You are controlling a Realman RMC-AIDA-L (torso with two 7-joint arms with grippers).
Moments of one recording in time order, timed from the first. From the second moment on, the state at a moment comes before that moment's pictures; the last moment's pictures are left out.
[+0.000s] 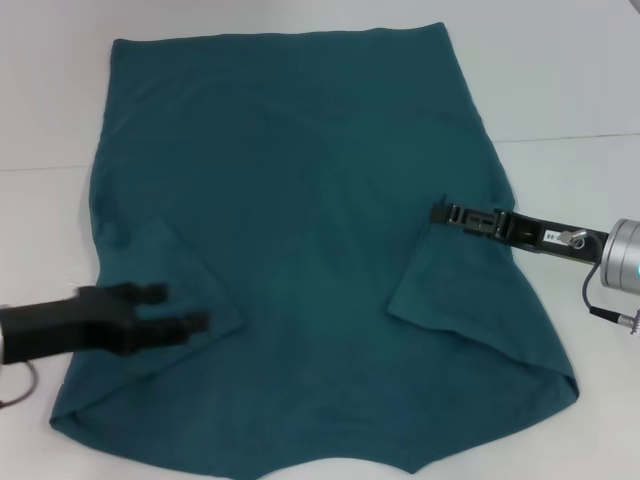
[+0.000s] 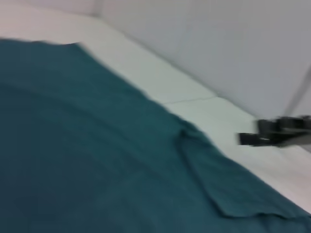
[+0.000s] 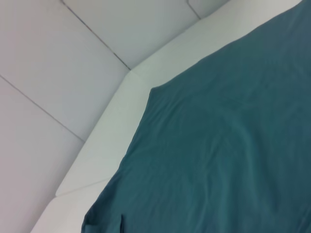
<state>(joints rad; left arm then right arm) -0.47 -2.14 0.65 0.93 2.13 1.49 -1.79 0.60 2.05 -0.61 -0.48 -1.90 -1.15 1.93</state>
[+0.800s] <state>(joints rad) -0.44 -2.11 0.44 0.94 2.41 1.50 -2.02 0.58 2.01 -0.60 -0.48 -1.90 -1.16 1.94</state>
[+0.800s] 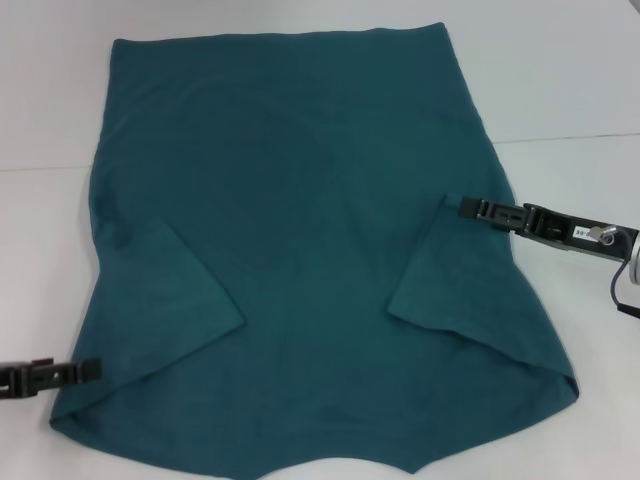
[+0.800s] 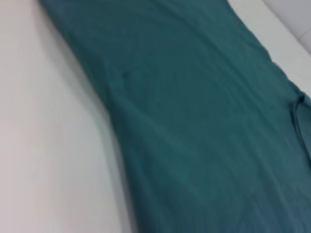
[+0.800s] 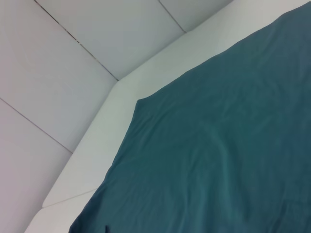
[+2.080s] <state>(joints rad) -0.48 -2.10 0.47 0.94 2.57 1.59 -2.10 0.57 2.01 -0.57 -0.48 -1.90 -1.18 1.95</state>
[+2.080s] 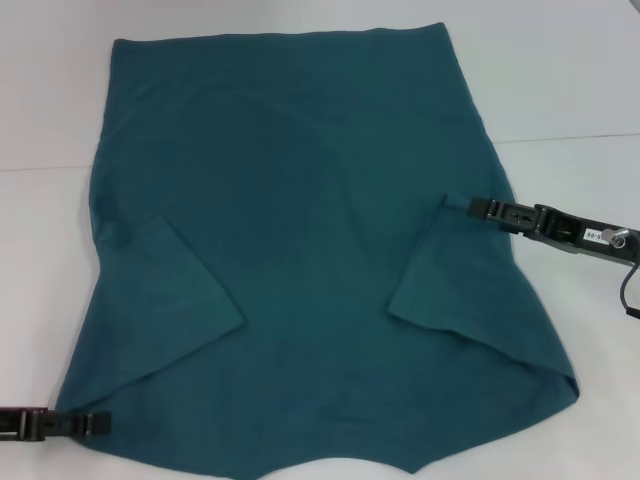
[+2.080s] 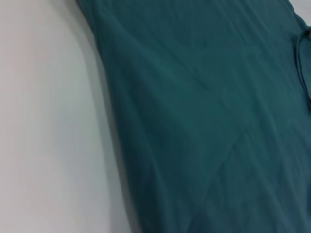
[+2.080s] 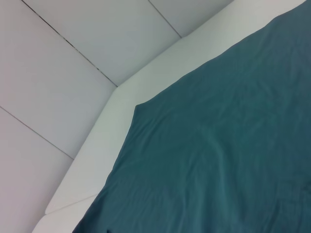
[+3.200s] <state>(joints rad) -0.51 -2.09 0.47 0.93 2.62 1.60 -2.13 0.56 2.01 -0.57 -0.48 -1.90 -1.18 1.95</state>
